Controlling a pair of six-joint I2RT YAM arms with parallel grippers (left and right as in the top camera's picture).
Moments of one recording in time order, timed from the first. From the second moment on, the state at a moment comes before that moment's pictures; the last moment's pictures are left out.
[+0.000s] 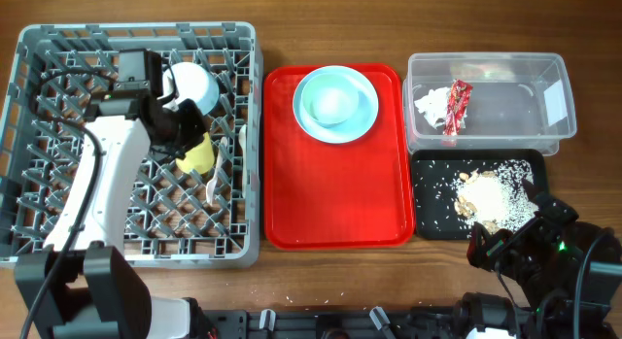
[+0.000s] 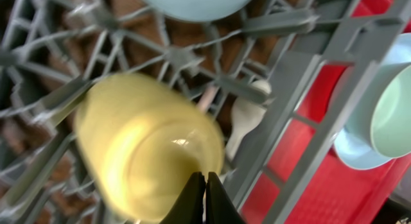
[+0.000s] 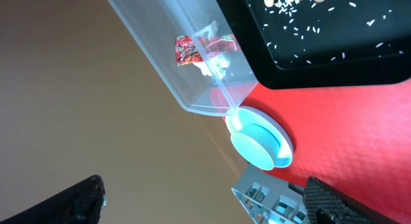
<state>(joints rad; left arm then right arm) 0.05 1.59 1.25 -0.97 0.21 -0.47 -0.14 0.43 0.86 -1.08 -0.11 2.02</state>
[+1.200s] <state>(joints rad) -0.58 2.26 2.21 -1.17 0.08 -0.44 -0.14 0.43 0.86 -1.08 -0.11 2.02</state>
